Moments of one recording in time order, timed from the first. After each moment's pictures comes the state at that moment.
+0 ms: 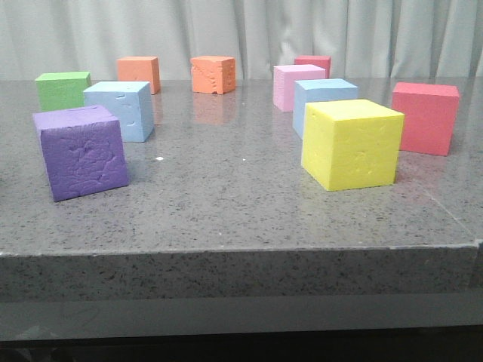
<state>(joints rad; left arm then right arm) 0.06 -0.01 0.01 0.03 0.01 -0.09 0.04 -0.01 0.03 0.12 0.10 -0.06</state>
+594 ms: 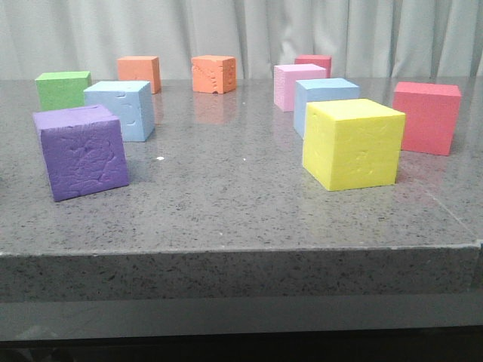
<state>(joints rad) 0.05 0.13 -0.25 0.01 0.23 -0.09 0.04 0.06 -0.33 0.12 0.38 -0.06</state>
